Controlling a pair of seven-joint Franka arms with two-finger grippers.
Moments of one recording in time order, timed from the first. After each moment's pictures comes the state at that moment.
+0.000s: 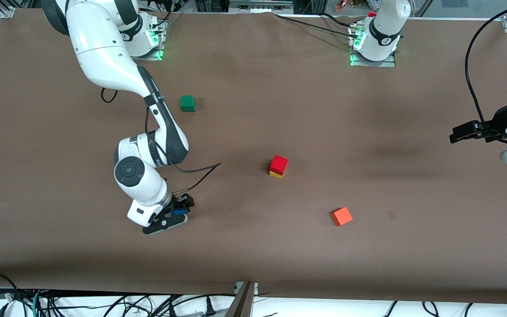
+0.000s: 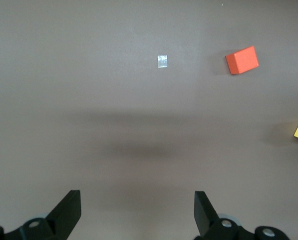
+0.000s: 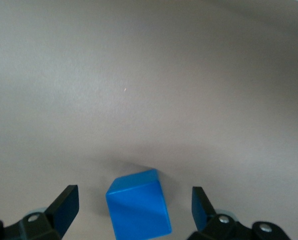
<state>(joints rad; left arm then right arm) 0.06 0.20 0.01 -1.50 -0.04 1.59 0.00 0.42 0.91 -0.11 -1.24 0.08 2.31 -0.04</state>
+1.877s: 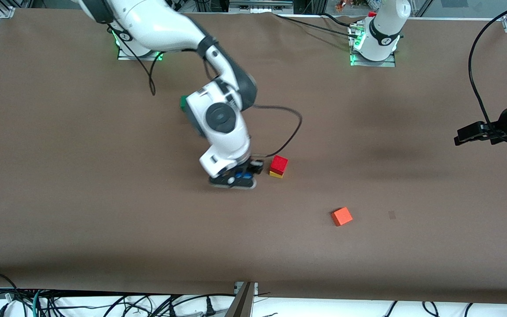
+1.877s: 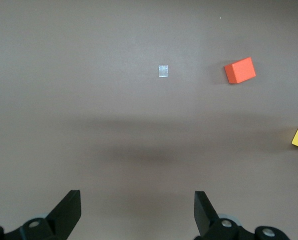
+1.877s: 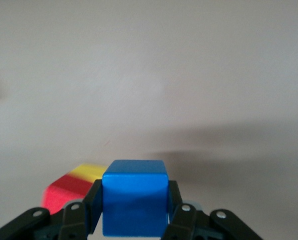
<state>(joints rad) 0.06 0.20 0.01 -1.47 -0.04 1.60 0.00 0.76 0.87 -0.08 -1.04 0.08 2.03 0.84</state>
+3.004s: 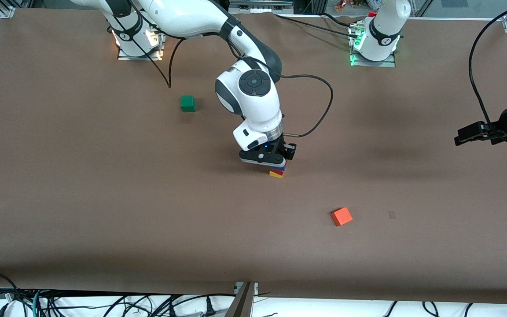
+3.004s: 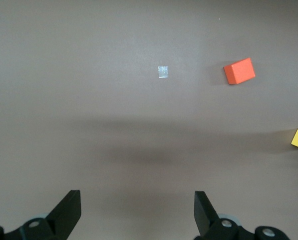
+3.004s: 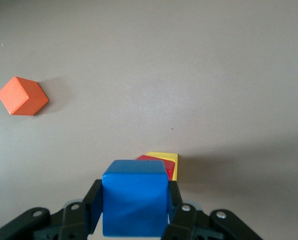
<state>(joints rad) 0.06 0.20 0.01 -1.47 -0.04 1.60 0.00 0.85 0.88 -0.10 -1.04 0.08 2.21 1.00</state>
